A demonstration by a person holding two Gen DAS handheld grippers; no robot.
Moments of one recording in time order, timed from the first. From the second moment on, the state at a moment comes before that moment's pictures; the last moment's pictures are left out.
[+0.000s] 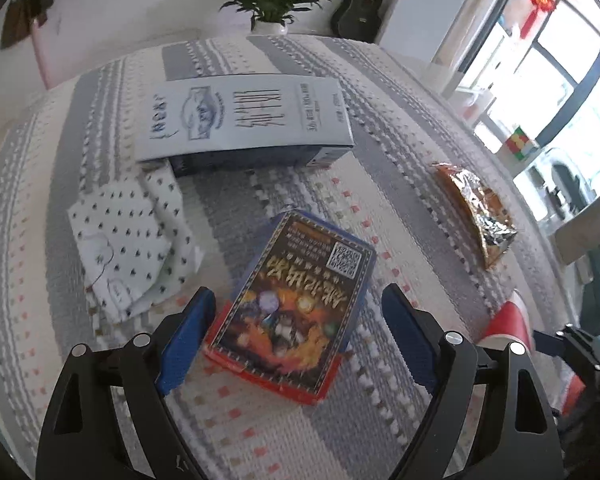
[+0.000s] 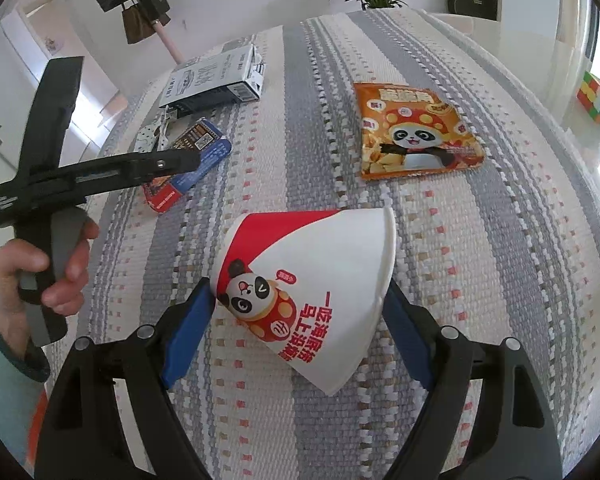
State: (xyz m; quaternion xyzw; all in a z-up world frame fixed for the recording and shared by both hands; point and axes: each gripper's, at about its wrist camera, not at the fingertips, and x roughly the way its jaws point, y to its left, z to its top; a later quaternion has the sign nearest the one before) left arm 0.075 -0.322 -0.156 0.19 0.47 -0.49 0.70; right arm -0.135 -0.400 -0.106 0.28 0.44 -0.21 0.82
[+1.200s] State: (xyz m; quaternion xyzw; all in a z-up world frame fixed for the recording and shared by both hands) left arm 0.140 -0.016 0.008 -0.04 0.36 -0.37 0.86; right arm 0.043 -0.218 0.024 0.14 0.39 -0.06 0.91
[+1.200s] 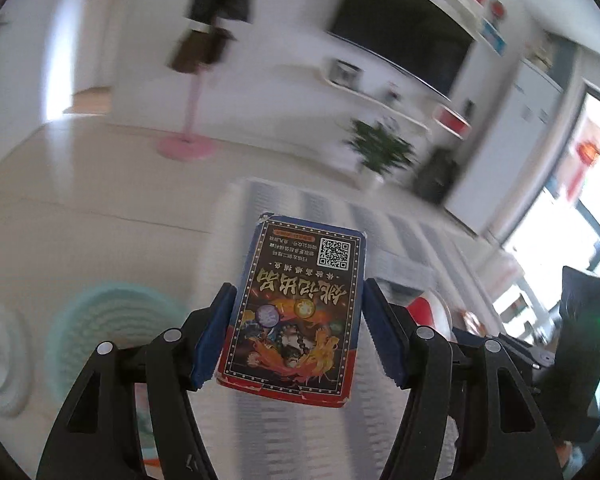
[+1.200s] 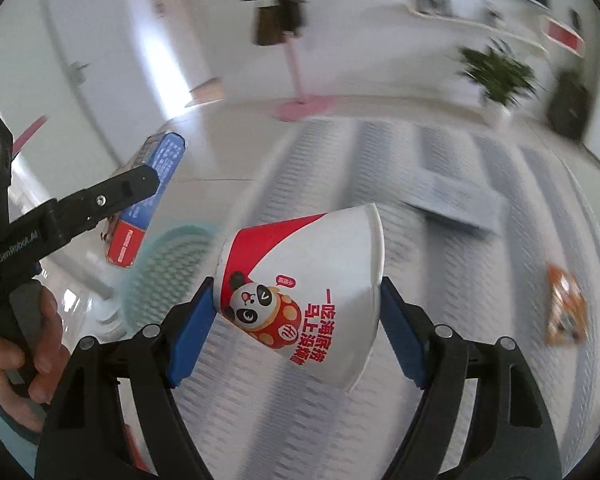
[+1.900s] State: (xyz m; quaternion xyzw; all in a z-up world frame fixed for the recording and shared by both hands) left arm 0.230 0.122 -0.064 -0.16 0.43 -0.21 0.86; right arm 0.195 -0.095 -0.062 0.10 0.49 0.02 0.87
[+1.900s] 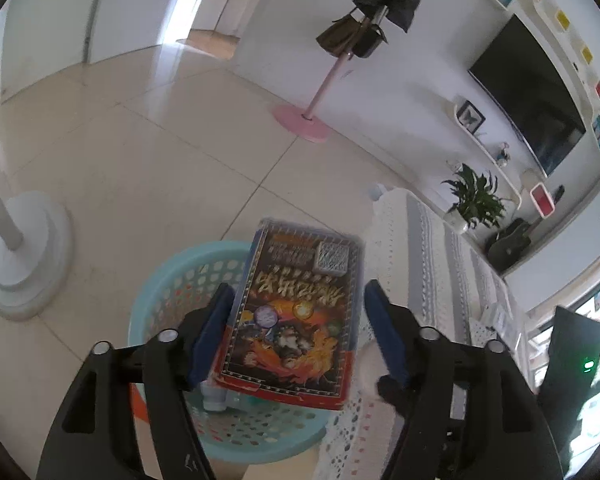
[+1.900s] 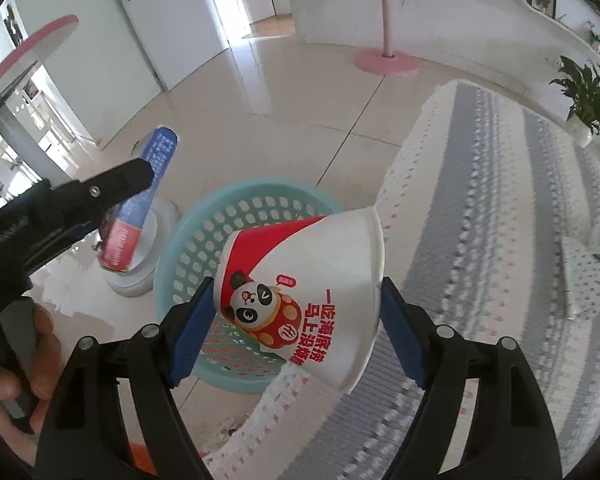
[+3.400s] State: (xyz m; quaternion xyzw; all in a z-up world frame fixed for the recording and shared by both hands) left arm 0.118 -0.220 -0.083 0.02 0.43 -0.45 0.78; right arm -0.046 -0.433 -0.032 0.18 0.39 -0.28 0.86
